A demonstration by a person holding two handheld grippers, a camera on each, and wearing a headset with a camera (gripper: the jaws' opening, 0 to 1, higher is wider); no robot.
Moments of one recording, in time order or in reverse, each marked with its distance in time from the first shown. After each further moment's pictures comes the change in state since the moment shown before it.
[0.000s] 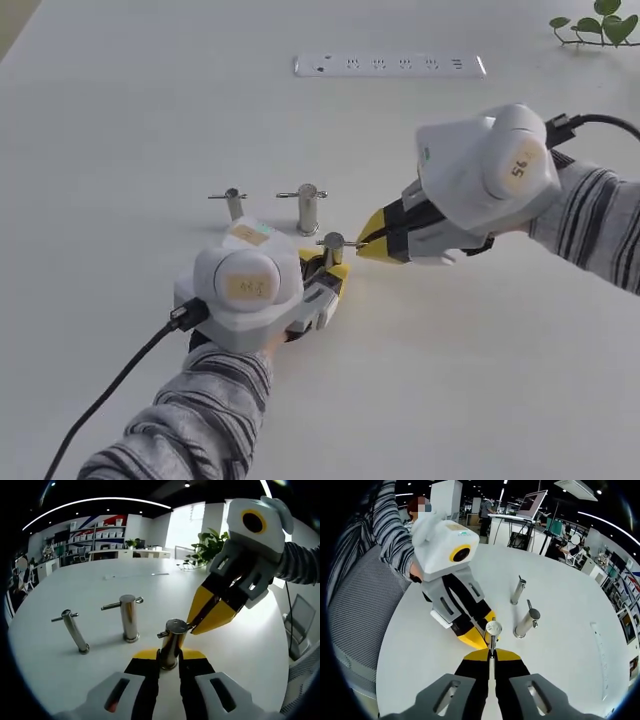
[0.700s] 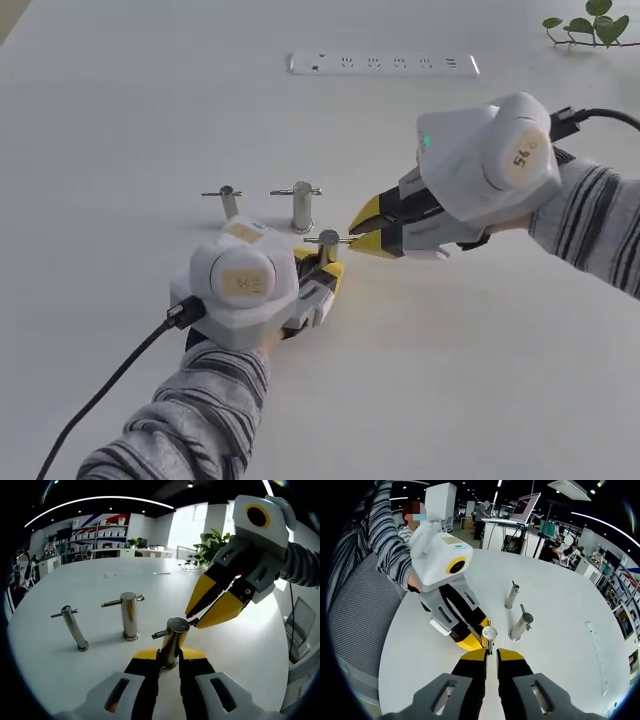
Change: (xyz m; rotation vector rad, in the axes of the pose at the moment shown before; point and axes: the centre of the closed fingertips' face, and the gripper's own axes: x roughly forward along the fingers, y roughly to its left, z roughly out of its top) left arm 0.001 0.000 -0.002 -0.023 0.001 0.008; right arm -0.007 -0.005 0.004 0.044 -0.035 -0.045
